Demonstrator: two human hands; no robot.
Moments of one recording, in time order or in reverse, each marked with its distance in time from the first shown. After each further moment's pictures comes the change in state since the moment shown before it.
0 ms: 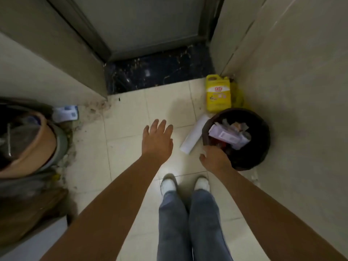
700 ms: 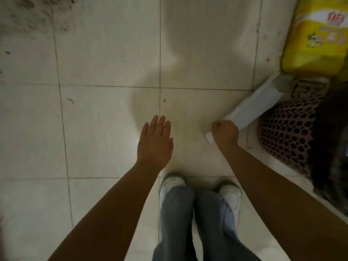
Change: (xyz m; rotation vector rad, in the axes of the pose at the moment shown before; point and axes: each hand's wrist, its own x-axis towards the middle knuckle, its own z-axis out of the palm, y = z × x) left_hand 0.140 -0.133 0.386 -0.231 -0.153 -0.116; right_hand 0.329 -0.004 0.283 0.245 0.188 0.298
